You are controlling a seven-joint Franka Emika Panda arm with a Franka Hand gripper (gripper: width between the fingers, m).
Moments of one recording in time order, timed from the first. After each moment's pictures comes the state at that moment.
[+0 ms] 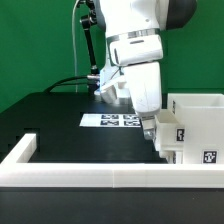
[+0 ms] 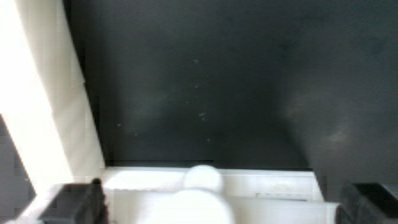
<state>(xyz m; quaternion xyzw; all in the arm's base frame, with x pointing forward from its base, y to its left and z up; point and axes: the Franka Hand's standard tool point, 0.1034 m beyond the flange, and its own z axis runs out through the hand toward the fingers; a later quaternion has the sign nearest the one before) 0.587 0.011 0.058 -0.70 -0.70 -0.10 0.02</state>
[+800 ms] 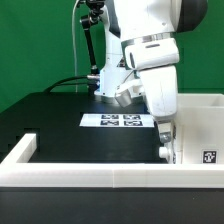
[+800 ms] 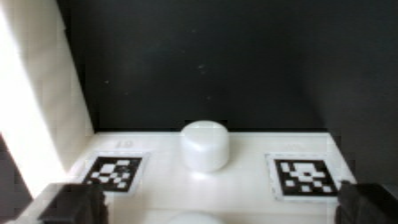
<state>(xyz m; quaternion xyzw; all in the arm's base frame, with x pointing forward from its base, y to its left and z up) 0.588 0.032 0.054 -0.71 -0.69 -0.10 0.03</state>
